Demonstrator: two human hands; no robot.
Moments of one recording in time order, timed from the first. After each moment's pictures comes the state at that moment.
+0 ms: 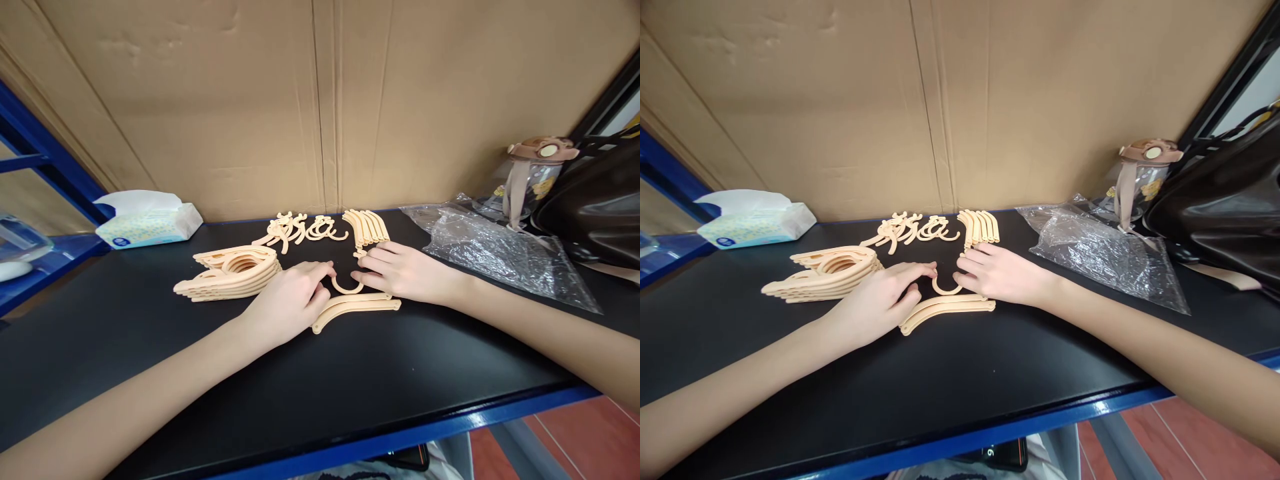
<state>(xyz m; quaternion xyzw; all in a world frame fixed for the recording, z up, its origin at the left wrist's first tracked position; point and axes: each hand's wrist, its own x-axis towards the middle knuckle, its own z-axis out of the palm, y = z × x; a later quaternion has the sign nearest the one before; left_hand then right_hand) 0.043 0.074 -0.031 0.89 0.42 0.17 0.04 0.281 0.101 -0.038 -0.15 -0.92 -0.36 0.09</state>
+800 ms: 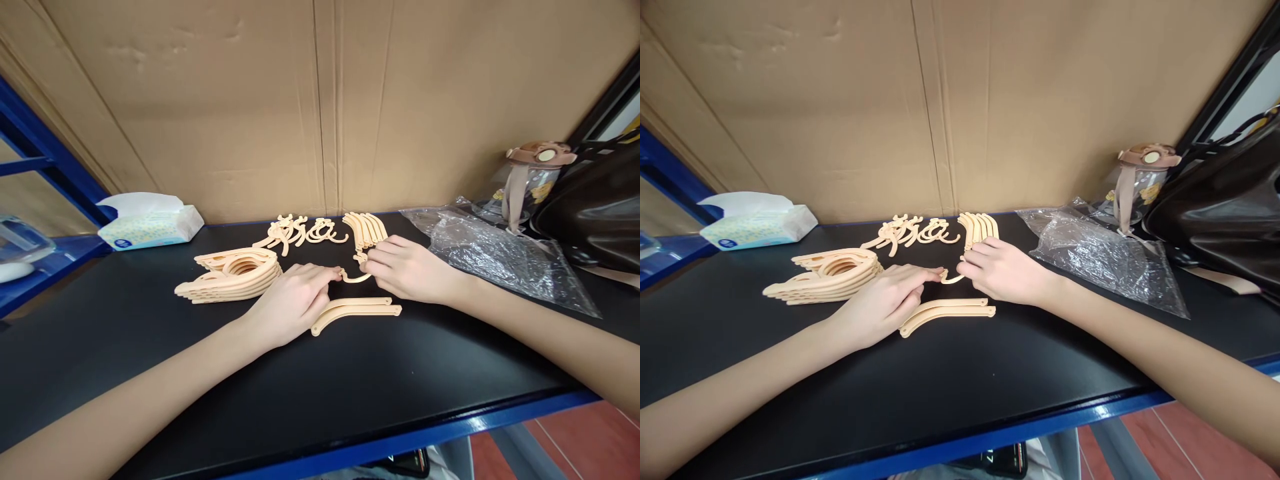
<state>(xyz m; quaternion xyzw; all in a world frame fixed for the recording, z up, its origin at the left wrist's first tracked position) 0.040 0.077 -0.033 0.92 0.35 0.17 0.03 0.282 0.100 -0.031 -0.22 -0.92 -0.30 0.14</state>
